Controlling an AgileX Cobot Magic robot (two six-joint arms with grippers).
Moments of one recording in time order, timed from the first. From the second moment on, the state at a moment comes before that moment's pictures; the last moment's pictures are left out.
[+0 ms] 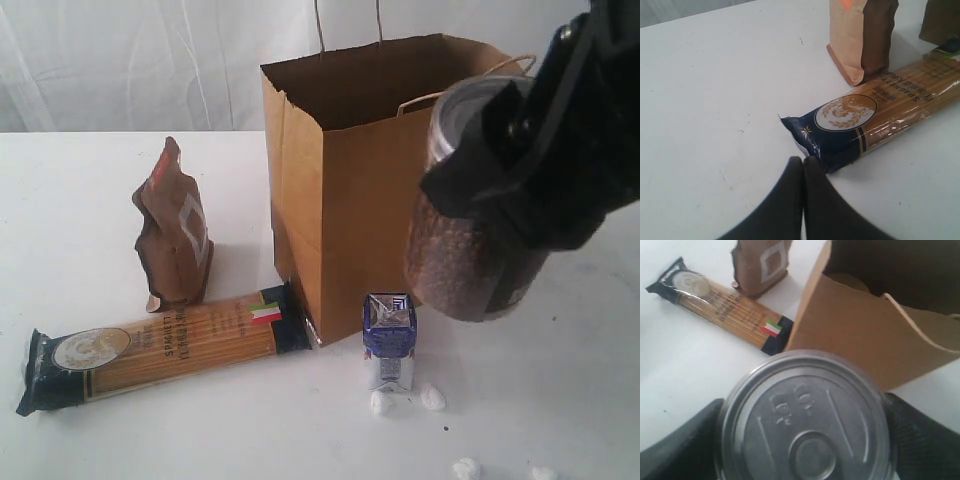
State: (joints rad) left arm -0.18 0.01 0.02 -0.08 0.42 0.21; right arm 1.00 1.04 -1.31 -0.33 1.19 0.18
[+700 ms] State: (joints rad) left arm -0.18 0.01 0.02 -0.08 0.42 0.21; right arm 0.66 1.17 -1.41 -0.25 1.18 0.03
